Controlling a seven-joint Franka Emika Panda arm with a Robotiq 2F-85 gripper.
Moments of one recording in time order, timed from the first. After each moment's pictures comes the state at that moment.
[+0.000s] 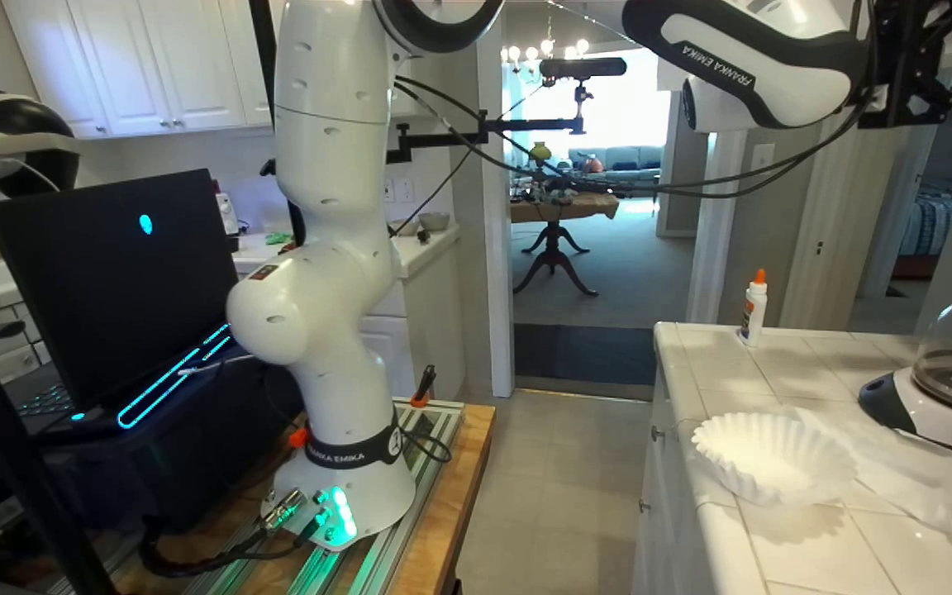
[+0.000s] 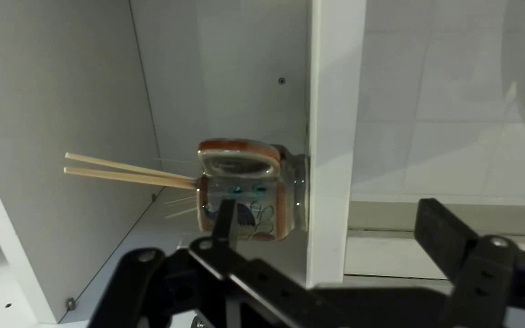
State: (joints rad) arm -0.03 0.24 0.50 -1.66 -2.51 2.57 0.87
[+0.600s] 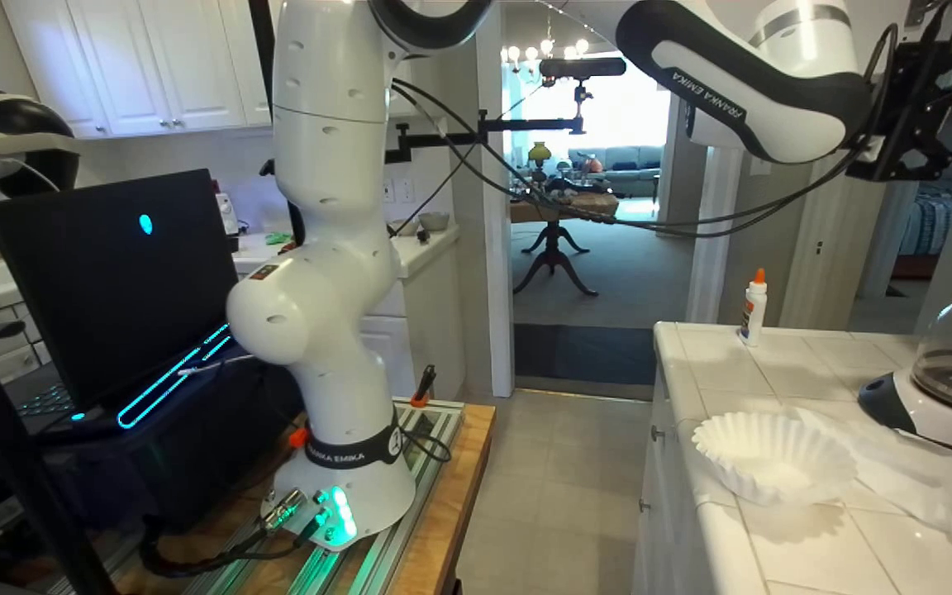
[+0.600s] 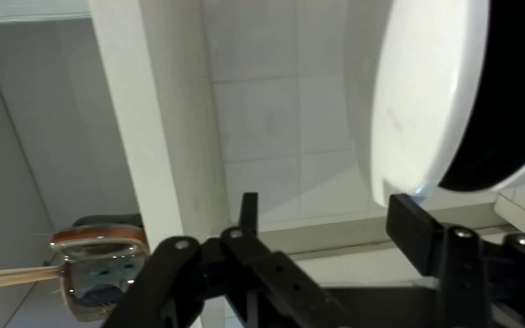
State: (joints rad) arm -0.03 0.23 0.41 -1.74 -2.36 2.72 0.85
